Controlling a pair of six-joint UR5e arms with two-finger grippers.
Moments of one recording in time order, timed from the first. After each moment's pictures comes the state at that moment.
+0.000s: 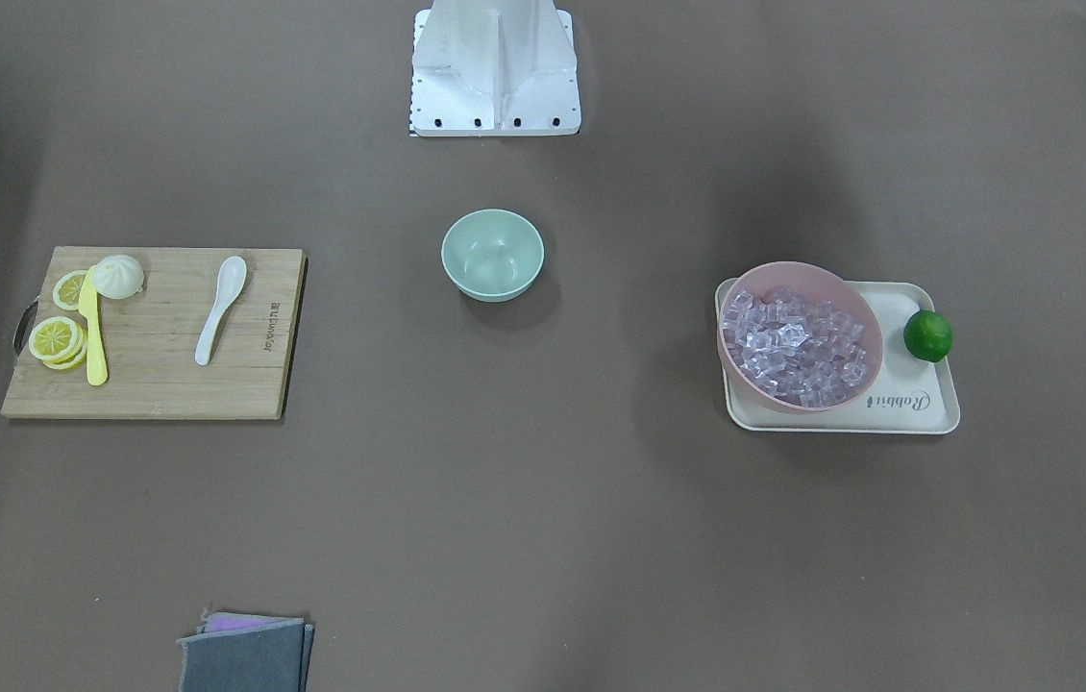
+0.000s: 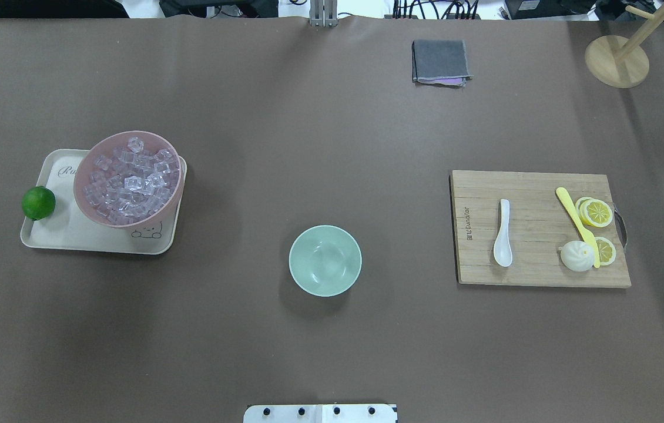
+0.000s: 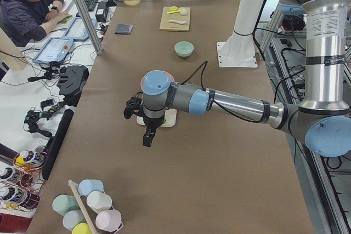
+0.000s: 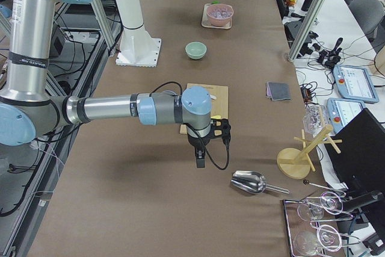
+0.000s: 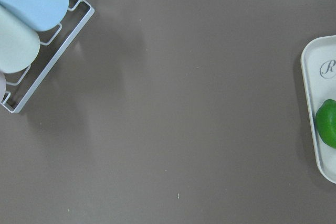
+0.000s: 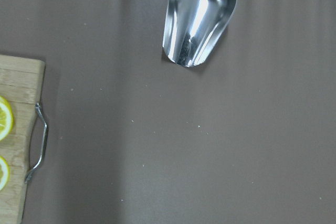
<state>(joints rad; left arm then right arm) -1.52 -1.49 -1.85 -1.69 -2.26 0.03 1.56 -1.76 1.93 -1.58 2.27 -0.01</state>
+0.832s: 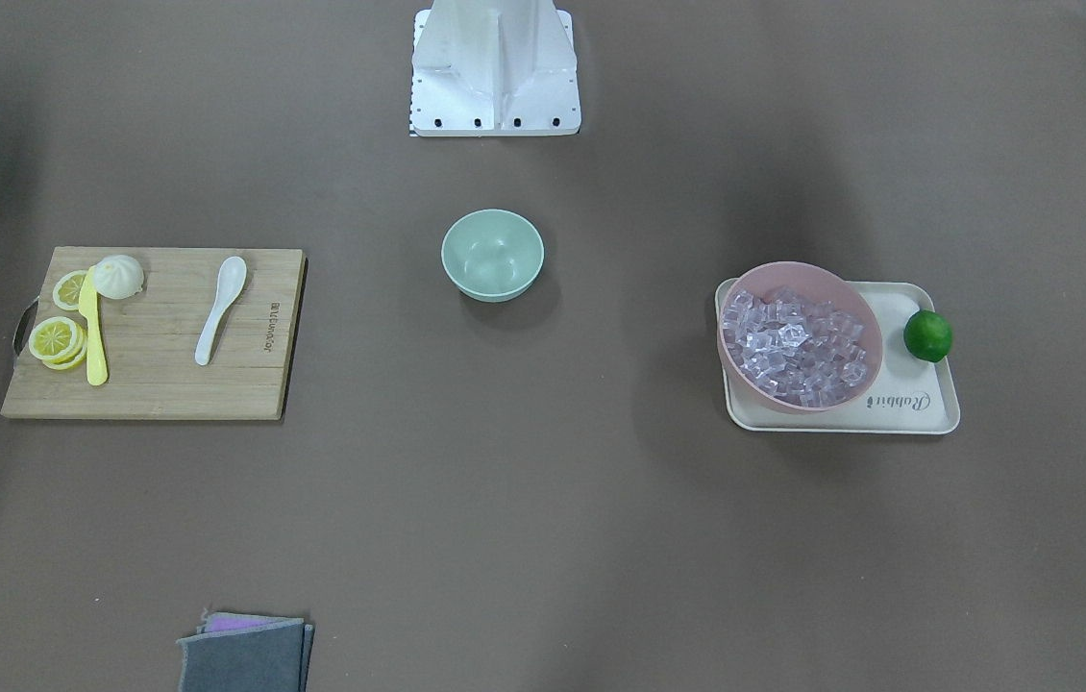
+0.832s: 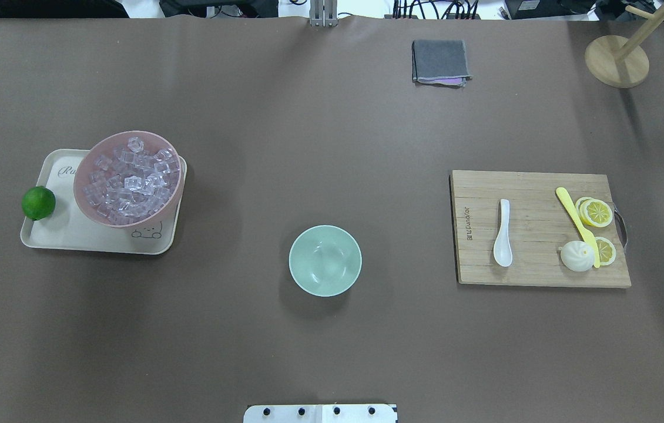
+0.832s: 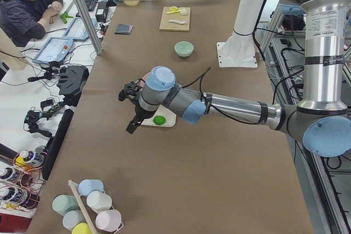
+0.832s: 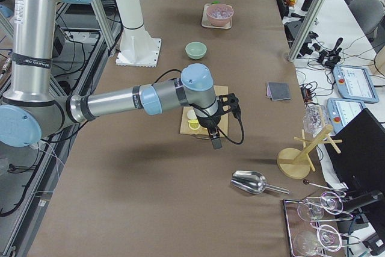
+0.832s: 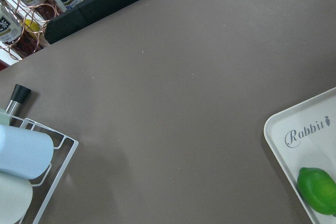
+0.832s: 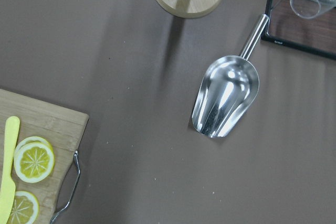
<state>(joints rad) -1.52 -1.50 -1.80 -2.05 -2.27 0.00 1.56 -1.73 1.94 -1.38 2.27 0.01</state>
